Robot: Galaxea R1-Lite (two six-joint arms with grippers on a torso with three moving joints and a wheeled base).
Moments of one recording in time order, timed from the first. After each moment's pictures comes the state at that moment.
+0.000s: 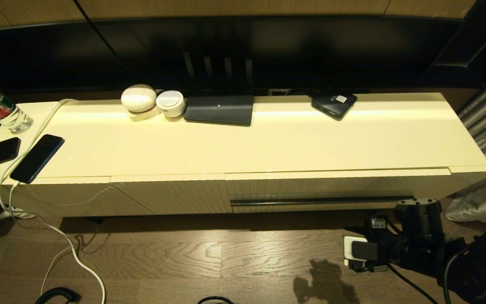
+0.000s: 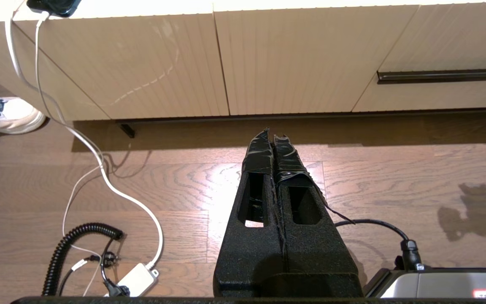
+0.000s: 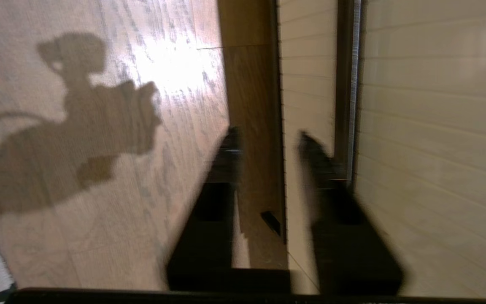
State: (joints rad) left arm 0.00 0.00 0.00 0.00 0.00 0.01; right arm 0.23 2.00 -0.47 -0.94 0.17 -1.32
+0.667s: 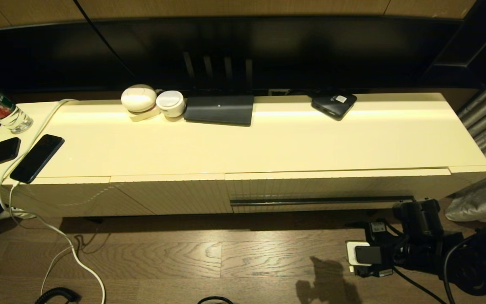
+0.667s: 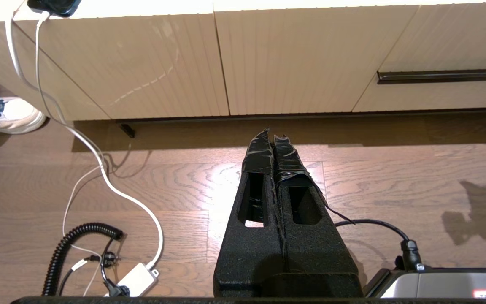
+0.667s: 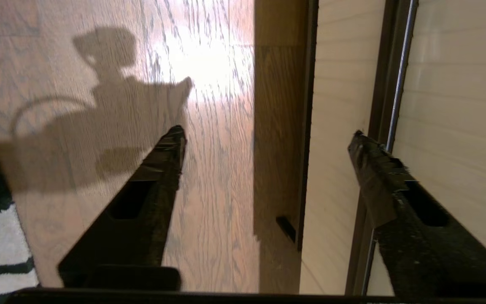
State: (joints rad) left arm 0.00 0.00 0.00 0.00 0.00 0.01; right arm 0.19 2.00 -0.52 -0.77 0.24 -1.40
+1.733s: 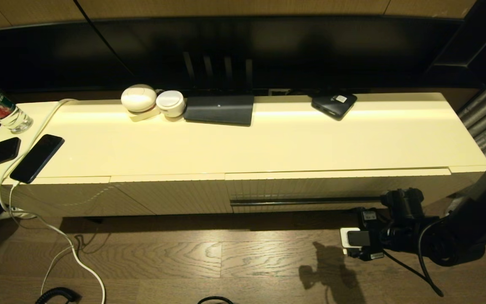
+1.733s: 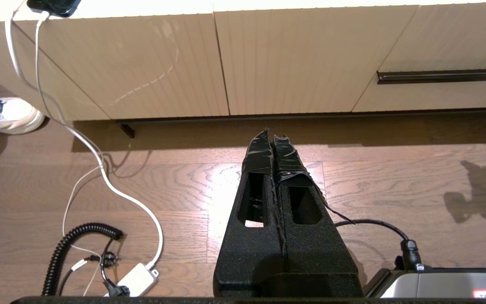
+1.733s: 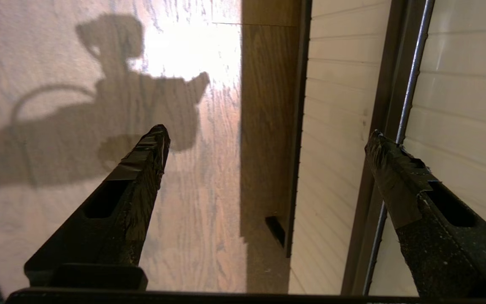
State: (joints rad) left arm 0.00 0.00 0.00 0.00 0.00 0.01; right arm 0.13 2.15 -0.73 -0.69 0.25 -1.46
